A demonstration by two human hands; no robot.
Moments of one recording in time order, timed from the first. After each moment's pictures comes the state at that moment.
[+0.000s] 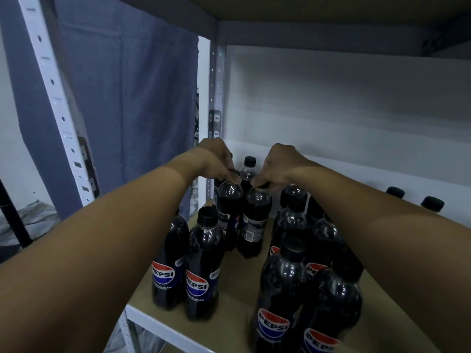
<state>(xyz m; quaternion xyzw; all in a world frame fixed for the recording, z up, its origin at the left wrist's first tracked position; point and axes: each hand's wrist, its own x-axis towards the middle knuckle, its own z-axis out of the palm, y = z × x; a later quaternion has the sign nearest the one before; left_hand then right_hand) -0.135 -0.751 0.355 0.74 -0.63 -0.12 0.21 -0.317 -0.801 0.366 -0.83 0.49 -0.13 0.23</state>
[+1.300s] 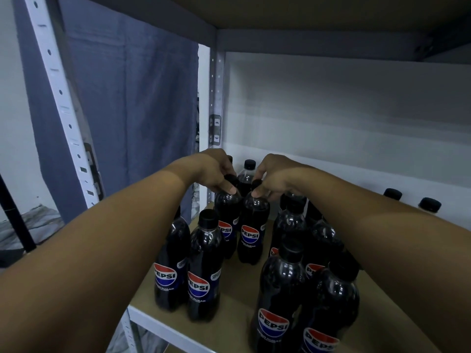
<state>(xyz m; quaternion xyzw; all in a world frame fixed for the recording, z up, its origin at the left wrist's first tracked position) -0.132 -0.744 0.352 0.71 -0.65 -0.22 0.19 -0.317 -0.788 0.364 -0.84 0.48 -0.06 0.27</state>
